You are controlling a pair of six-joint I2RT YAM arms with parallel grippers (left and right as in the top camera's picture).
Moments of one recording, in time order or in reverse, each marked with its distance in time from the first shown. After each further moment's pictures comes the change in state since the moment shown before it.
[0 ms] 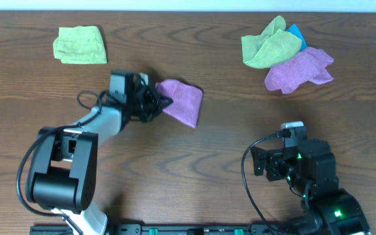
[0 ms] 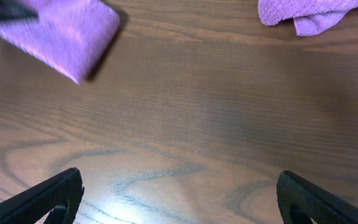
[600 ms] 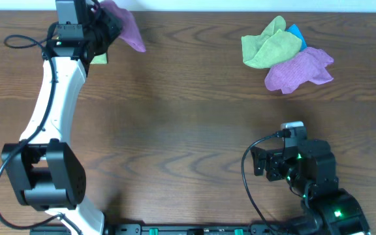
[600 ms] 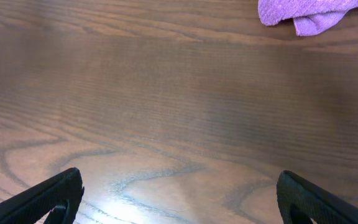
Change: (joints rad) left arm 0.167 0.010 0.641 -0.377 -0.433 0.189; right arm 0.000 0.000 0.000 0.000 0.000 0.000
